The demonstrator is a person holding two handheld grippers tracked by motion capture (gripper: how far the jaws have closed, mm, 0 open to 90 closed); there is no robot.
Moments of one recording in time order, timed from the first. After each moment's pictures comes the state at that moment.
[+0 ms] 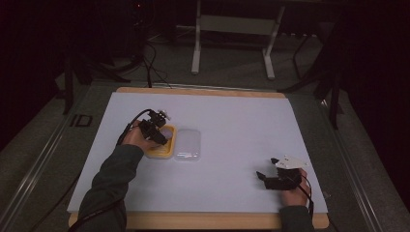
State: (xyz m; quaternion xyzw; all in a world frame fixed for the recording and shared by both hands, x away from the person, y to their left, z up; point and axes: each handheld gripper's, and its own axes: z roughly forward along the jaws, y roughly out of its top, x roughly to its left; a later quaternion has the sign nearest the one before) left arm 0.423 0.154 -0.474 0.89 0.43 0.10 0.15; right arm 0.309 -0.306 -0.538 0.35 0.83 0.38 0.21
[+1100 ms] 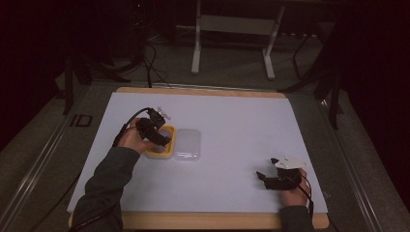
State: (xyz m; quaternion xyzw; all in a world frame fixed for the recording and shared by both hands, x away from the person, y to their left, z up) left arm 0.396 0.150 -0.445 0.90 0.36 0.14 0.21; right arm 0.308 -0.305 -0.538 0.35 0.83 0.38 0.22
